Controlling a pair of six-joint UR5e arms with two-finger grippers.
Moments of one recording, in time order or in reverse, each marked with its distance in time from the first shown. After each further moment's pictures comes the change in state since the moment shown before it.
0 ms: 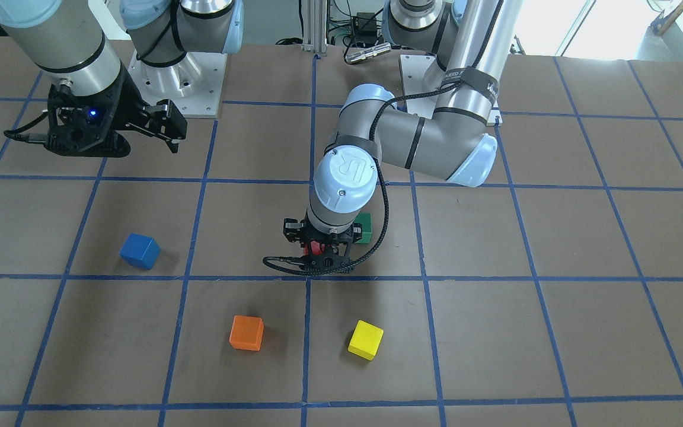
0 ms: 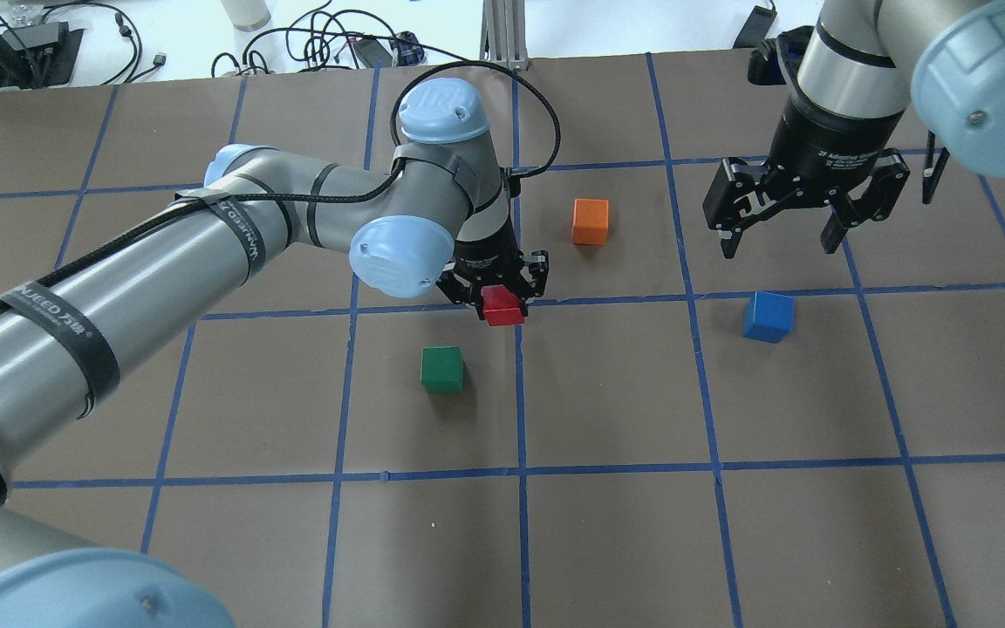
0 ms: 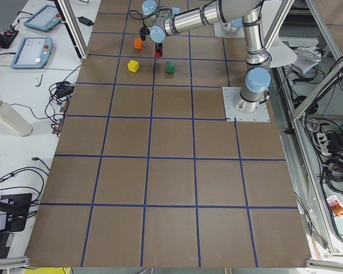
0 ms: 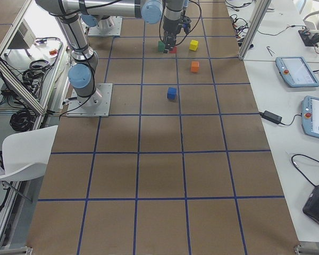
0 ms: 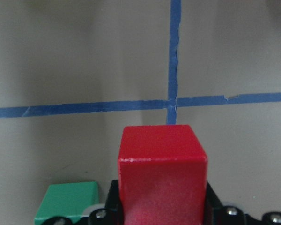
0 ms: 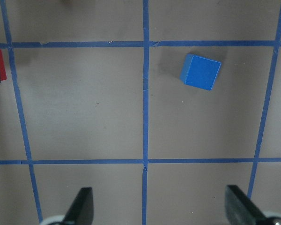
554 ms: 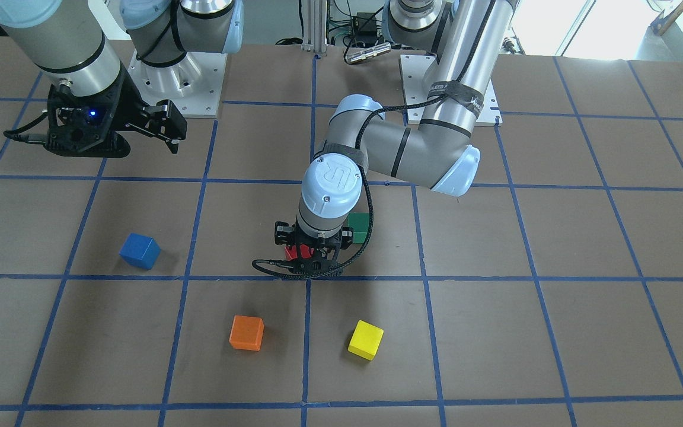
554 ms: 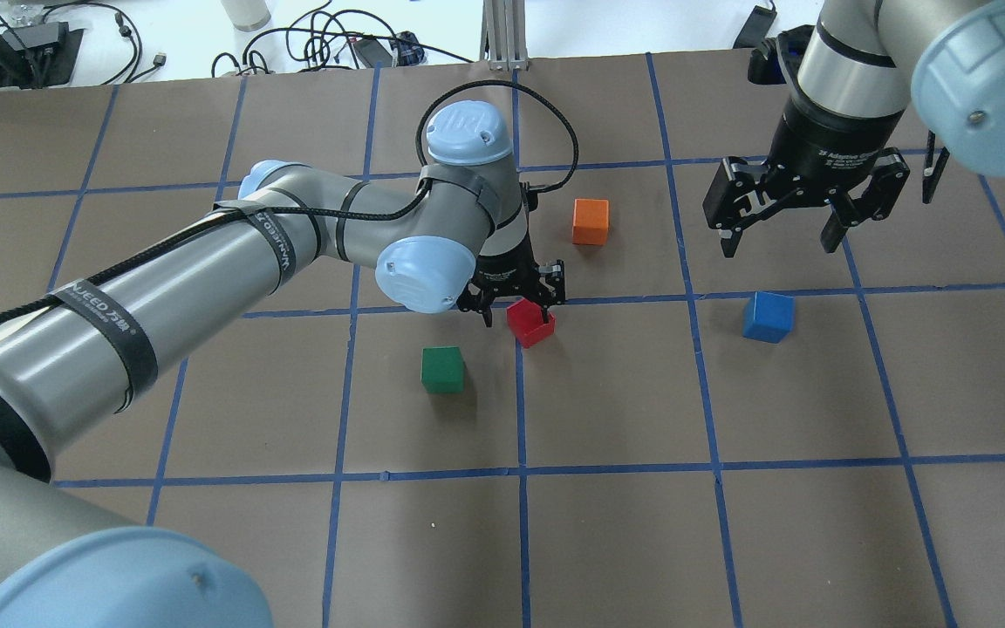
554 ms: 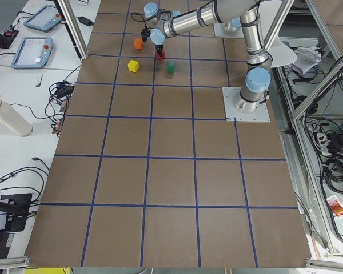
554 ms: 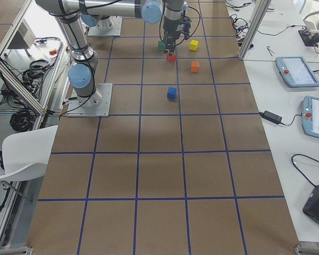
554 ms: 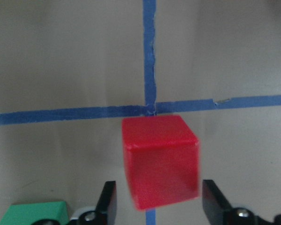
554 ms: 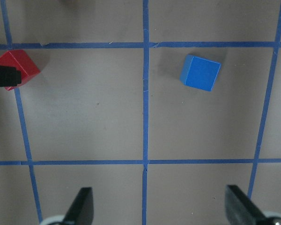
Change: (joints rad) left arm -0.022 -0.030 -0.004 0.046 0.006 -0.006; right arm 0.000 0.000 -0.001 -0.003 0.000 0.000
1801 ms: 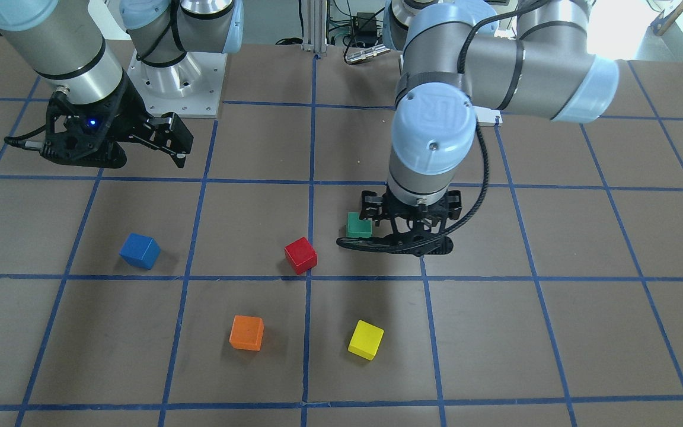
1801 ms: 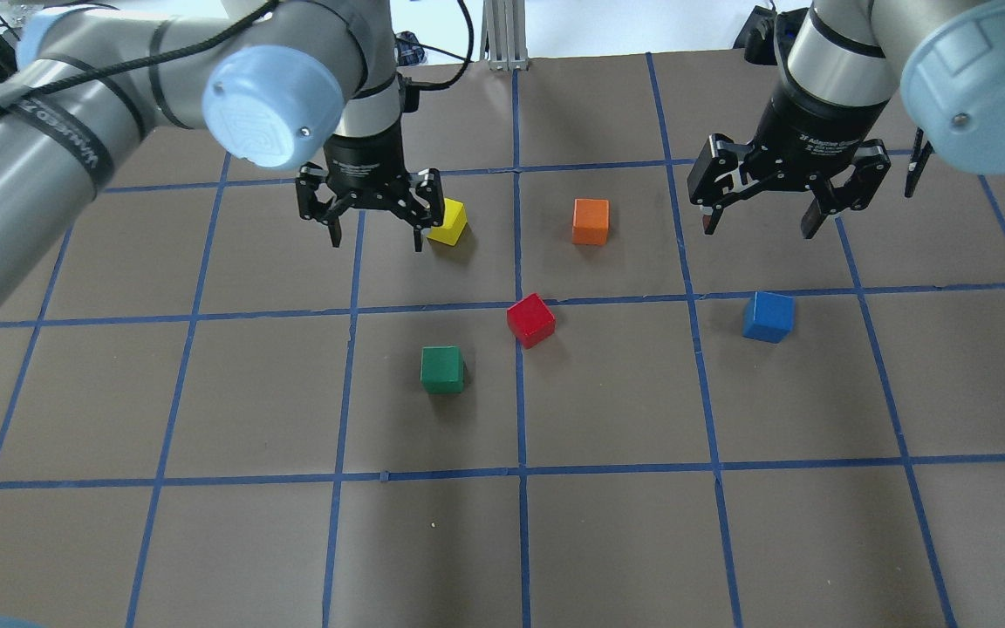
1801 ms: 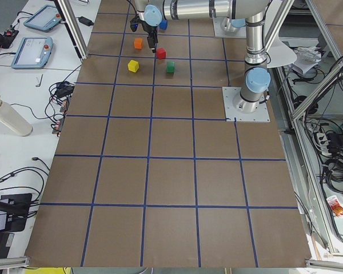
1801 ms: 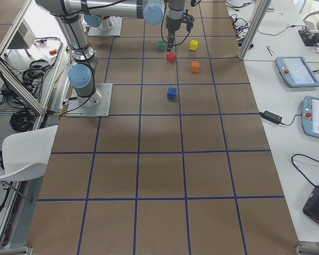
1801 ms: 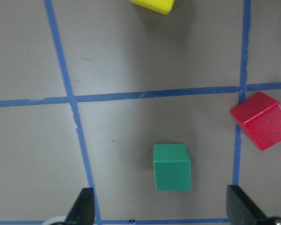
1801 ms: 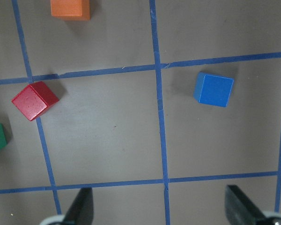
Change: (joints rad) left arm 0.190 0.189 0.208 -0.491 0.243 0.186; right arm 0.004 0.025 -0.004 -0.077 0.057 0.090
